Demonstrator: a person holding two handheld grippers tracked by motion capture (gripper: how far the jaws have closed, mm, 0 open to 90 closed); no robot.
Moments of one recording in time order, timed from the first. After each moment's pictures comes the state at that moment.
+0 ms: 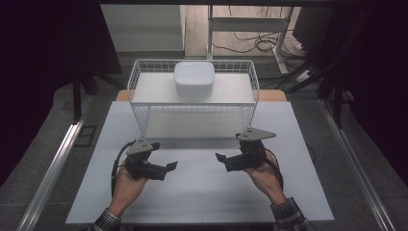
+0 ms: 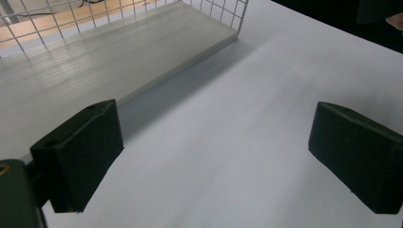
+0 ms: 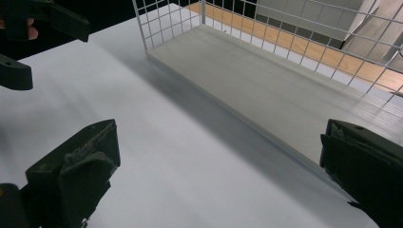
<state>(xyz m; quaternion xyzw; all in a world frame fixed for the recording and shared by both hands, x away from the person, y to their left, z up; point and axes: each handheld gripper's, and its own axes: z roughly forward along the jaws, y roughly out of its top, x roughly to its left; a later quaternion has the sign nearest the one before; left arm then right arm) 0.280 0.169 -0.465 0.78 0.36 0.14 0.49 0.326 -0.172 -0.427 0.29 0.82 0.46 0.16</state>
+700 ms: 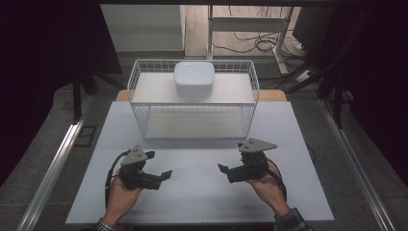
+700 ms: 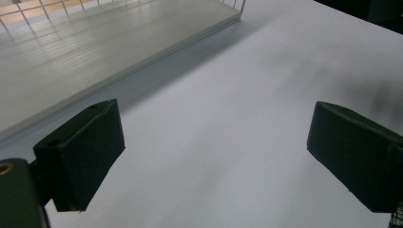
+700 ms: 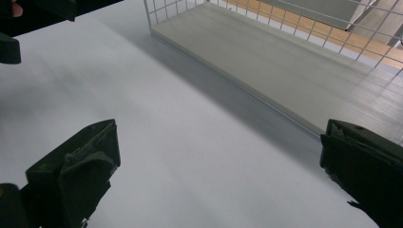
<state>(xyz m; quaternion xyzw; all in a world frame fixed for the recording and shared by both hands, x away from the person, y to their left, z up) 0.258 0.181 -0.476 0.79 0.37 0.14 0.47 0.306 -0.179 -0.444 0.29 0.83 0.44 0.16</state>
